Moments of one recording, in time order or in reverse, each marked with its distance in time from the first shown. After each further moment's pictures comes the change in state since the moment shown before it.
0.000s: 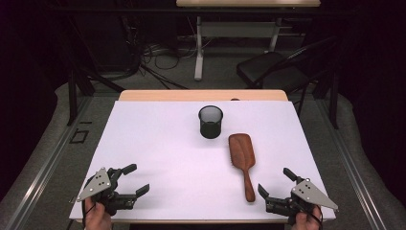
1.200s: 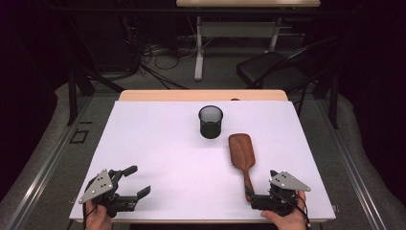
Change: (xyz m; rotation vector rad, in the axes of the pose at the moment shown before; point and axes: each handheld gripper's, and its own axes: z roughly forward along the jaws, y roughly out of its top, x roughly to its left) left arm -0.006 0.000 0.001 0.012 0.018 0.007; right arm 0.024 0.008 0.033 0.293 -0.009 0.007
